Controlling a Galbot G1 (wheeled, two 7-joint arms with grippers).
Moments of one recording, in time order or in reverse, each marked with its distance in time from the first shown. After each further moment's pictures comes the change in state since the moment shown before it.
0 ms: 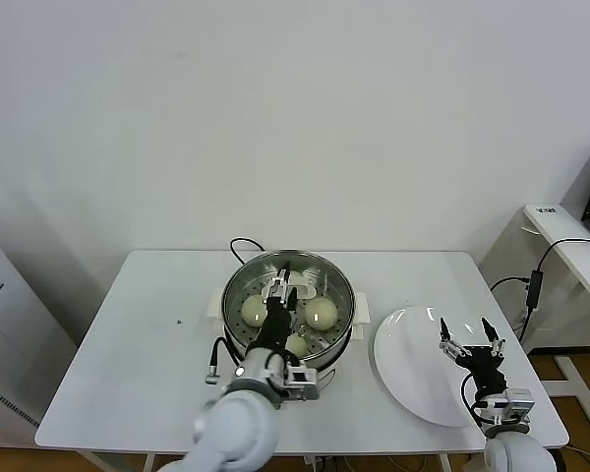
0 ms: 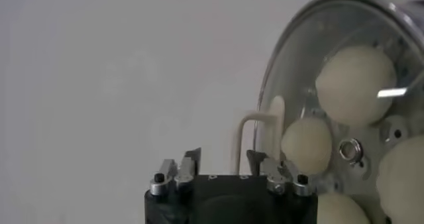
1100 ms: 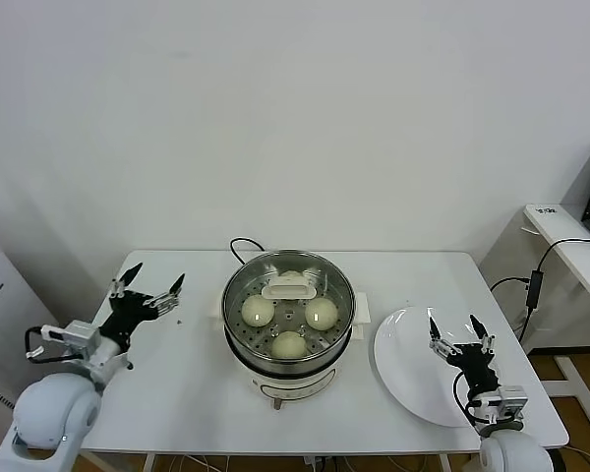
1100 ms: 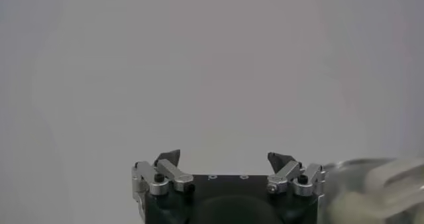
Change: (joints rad) left arm 0.257 0.218 -0.753 0.067 -1.587 -0.290 -0.278; right arm -0.016 -0.012 -0.033 0.051 0.009 -0.045 -0.012
